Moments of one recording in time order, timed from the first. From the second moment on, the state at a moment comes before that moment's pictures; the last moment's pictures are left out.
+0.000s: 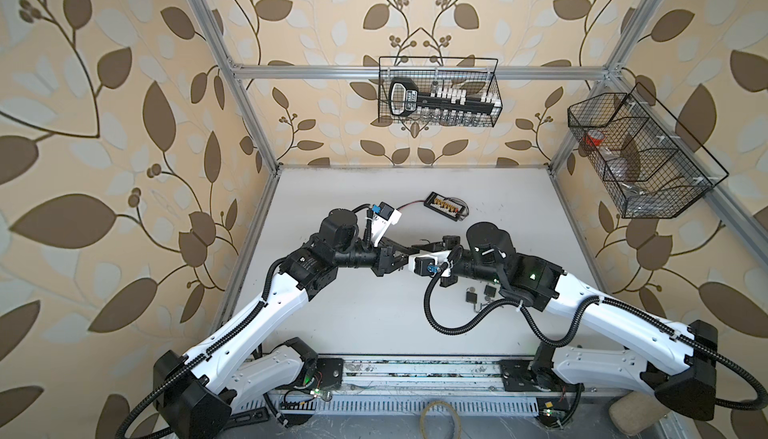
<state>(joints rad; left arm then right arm) -0.56 1.02 0.91 -0.32 0.75 -0.42 0.93 1.13 1.02 -0.29 -0.12 -0.82</state>
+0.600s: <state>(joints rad) -0.55 0.88 0.90 -0.29 0.64 -0.47 0.70 0.93 0.93 -0.13 -0.34 -0.52</state>
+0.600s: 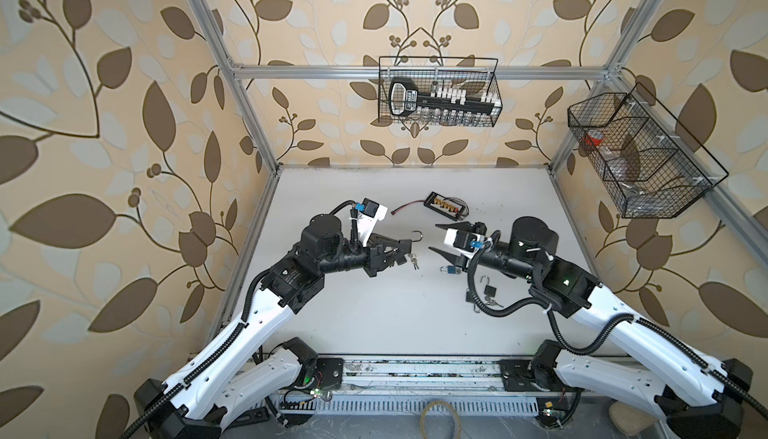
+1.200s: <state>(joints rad) -0.55 0.86 0.89 -0.09 0.80 -0.64 0.63 0.92 0.89 0.06 -0.76 -0.43</state>
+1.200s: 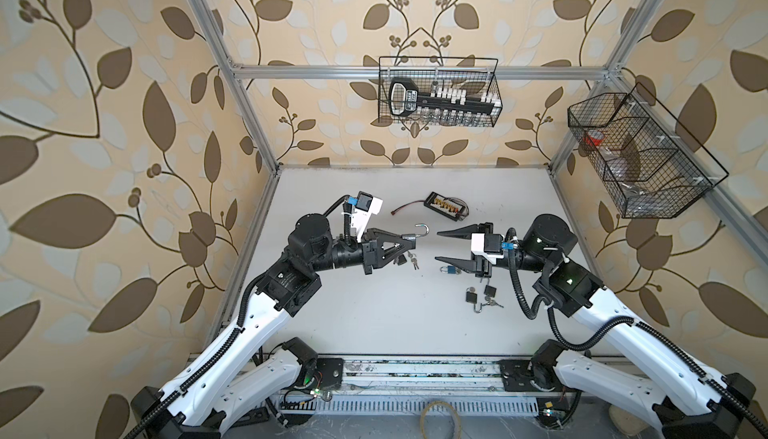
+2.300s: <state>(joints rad) -0.55 0.90 0.89 -0.07 0.91 -0.63 0.66 1.01 0.92 0.01 -0.71 -0.51</state>
